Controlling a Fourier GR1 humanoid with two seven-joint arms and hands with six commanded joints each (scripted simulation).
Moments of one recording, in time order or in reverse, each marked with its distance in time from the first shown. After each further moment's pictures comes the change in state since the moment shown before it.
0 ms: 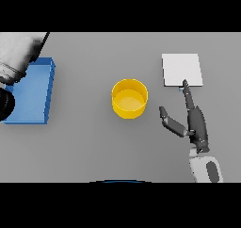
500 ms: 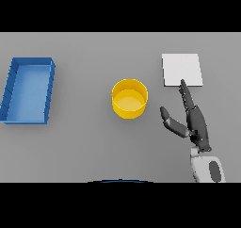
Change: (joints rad) left arm 0.240 0.207 0.358 0.187 0.511 0.212 0.125; right arm -0.004 -0.005 -0.008 -0.002 -0.094 0.073 -0.038
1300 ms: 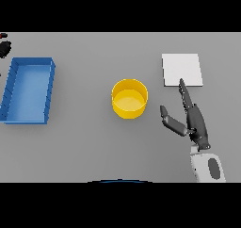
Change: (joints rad) left arm 0.618 0.100 0.120 -0.569 0.459 0.314 0.296; right arm -0.027 -0.016 0.000 0.044 0.024 -0.003 0.003
